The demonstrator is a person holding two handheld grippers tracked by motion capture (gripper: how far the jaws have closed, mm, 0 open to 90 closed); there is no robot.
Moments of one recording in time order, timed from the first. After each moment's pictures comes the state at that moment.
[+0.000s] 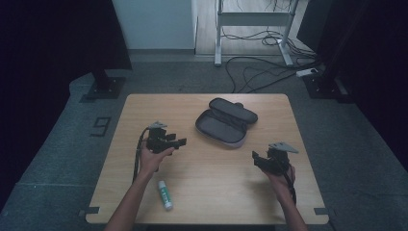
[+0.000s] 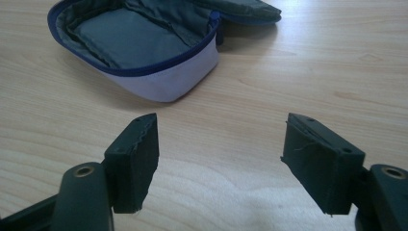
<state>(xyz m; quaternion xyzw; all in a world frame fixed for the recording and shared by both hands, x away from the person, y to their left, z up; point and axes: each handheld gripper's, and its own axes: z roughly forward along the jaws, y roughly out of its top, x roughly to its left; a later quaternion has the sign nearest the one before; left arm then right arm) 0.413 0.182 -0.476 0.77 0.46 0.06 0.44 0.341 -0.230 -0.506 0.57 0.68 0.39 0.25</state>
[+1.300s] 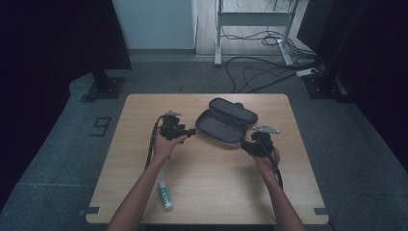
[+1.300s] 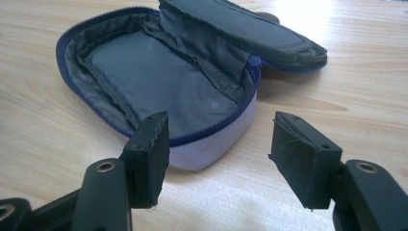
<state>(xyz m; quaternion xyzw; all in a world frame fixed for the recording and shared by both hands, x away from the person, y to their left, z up) 0.464 0.143 -0.476 0.77 0.47 0.06 0.42 0.402 -0.190 -0.497 0.55 0.70 0.39 0.24</state>
